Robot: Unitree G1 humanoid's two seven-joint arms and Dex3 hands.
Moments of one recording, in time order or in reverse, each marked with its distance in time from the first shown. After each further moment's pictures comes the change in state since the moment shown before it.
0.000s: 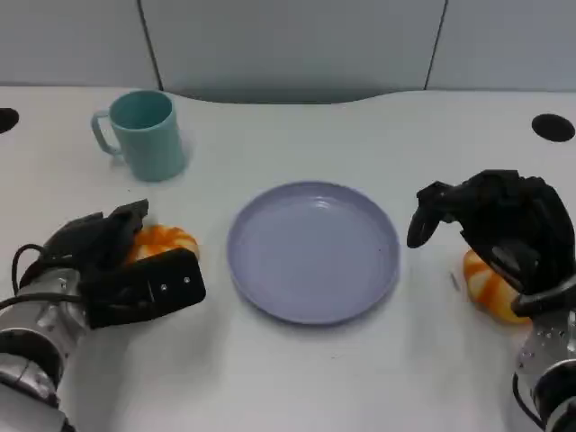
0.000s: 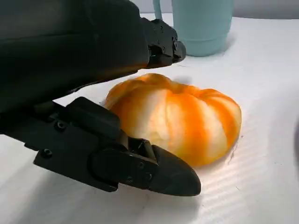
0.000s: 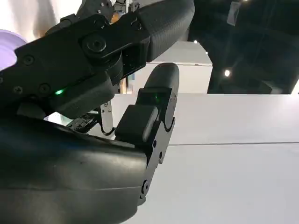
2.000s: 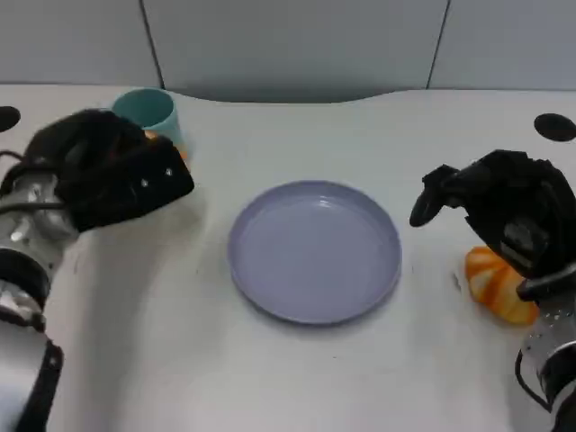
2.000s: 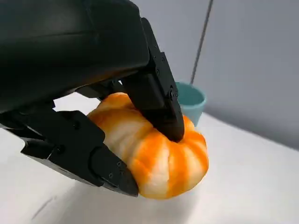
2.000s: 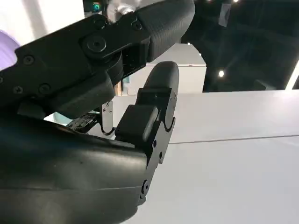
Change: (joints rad) left arm -0.221 0.062 0.114 -0.008 -0.080 -0.098 -0.022; right arm -0.059 -0.027 -0.037 0.044 -0.002 0.068 0.009
